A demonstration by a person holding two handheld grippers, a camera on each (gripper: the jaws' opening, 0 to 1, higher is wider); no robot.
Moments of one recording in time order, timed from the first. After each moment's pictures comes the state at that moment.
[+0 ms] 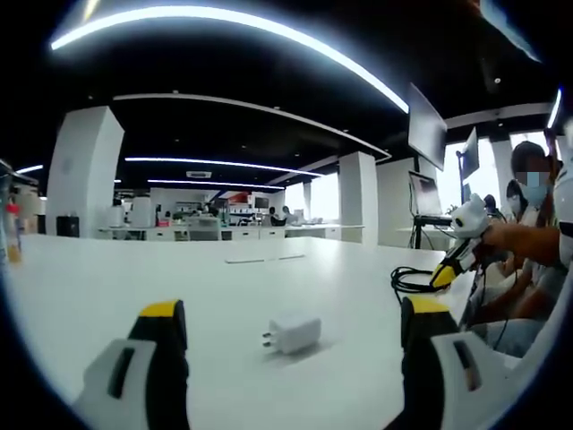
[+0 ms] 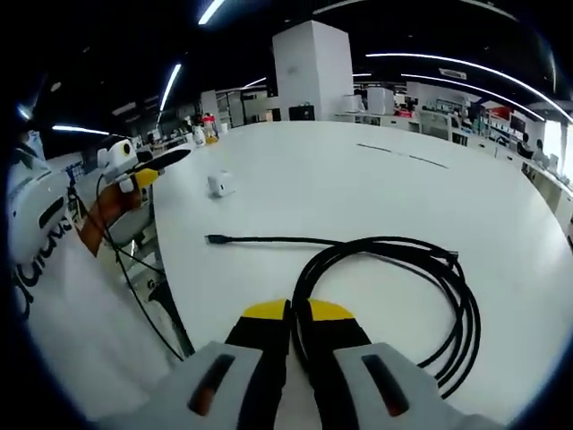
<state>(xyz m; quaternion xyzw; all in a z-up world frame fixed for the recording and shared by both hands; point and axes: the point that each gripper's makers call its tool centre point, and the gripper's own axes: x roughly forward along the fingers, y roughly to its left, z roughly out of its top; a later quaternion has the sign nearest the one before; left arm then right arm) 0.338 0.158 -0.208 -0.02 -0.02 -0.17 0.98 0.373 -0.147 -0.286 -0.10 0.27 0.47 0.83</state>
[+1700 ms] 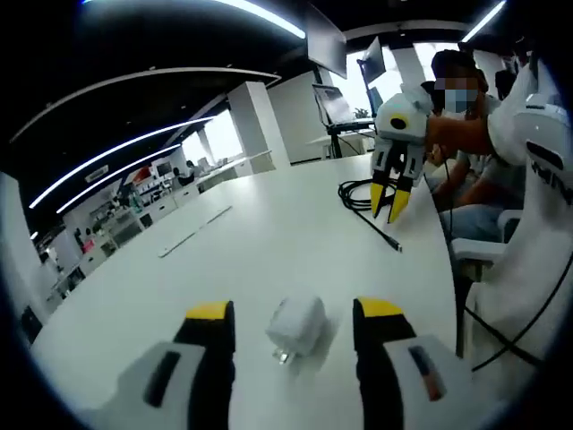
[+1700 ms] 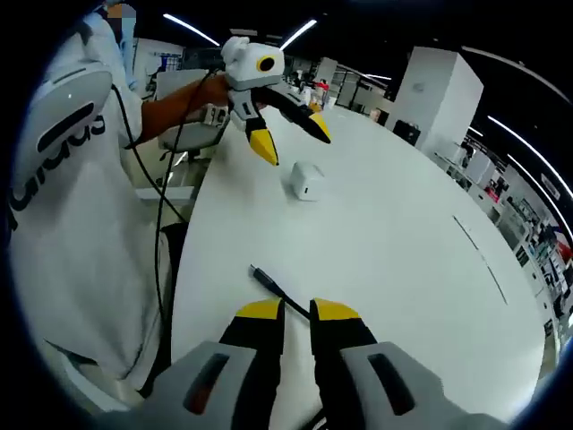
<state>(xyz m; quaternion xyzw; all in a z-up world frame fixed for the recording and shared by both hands) 0.387 0.126 -0.232 0.20 0.13 -0.39 0.89 0.363 -0.040 -0.280 -0.34 0.17 0.62 0.68</state>
